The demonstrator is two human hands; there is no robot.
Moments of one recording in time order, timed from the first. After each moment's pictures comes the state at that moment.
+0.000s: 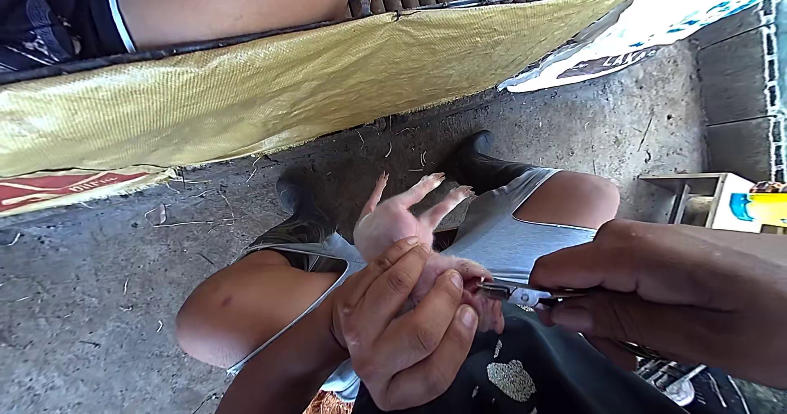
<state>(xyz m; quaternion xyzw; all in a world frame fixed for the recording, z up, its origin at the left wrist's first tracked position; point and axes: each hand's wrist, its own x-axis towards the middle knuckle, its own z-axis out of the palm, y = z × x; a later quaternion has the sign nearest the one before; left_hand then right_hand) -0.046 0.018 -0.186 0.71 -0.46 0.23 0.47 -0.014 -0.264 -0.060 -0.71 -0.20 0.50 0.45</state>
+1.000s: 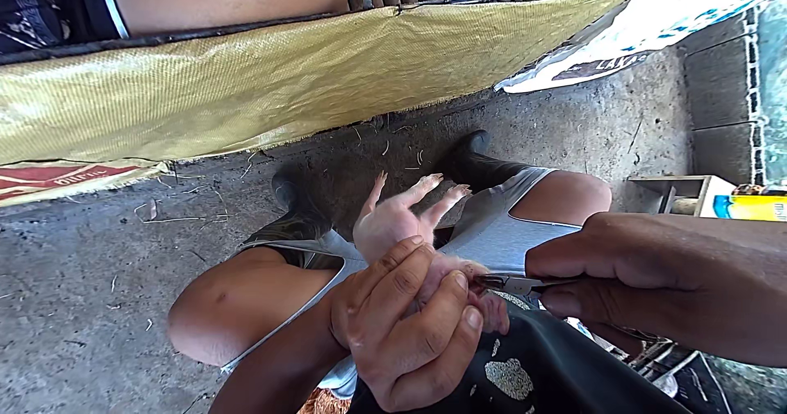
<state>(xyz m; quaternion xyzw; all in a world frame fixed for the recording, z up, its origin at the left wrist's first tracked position) -0.047 0.019 -0.184 0.71 -0.48 0.25 0.45 -0.009 -0.260 -0.058 -0.72 -0.18 0.55 0.40</state>
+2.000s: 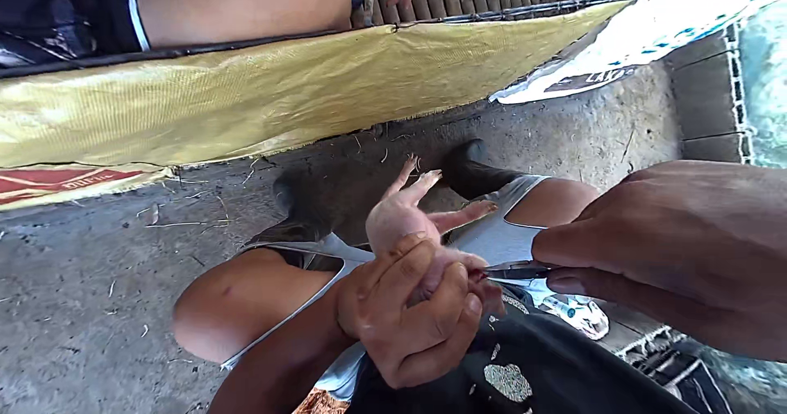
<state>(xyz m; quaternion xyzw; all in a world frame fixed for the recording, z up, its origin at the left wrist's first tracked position) -0.052 0.012 -0.188 0.71 -0.49 0.26 0.43 -0.007 -0.258 -0.033 -0.87 -0.35 0.31 0.16</state>
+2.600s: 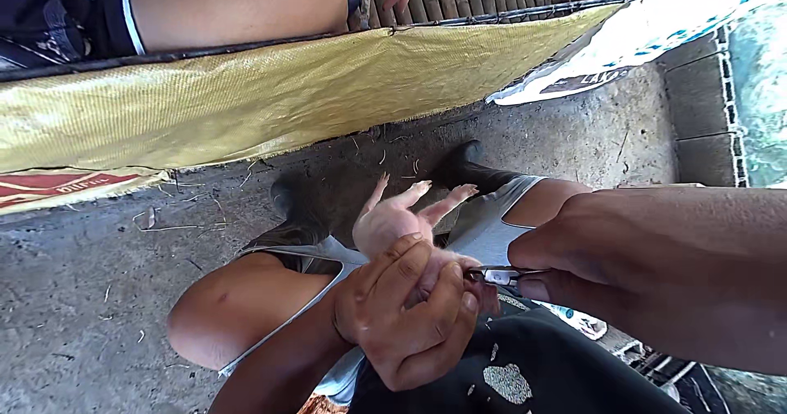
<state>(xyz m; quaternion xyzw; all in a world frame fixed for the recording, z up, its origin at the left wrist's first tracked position) -0.048 0.013 -0.189 0.72 -0.49 0.27 0.42 -0.001 -0.234 -0.030 -0.84 -0.21 0.47 0.15</state>
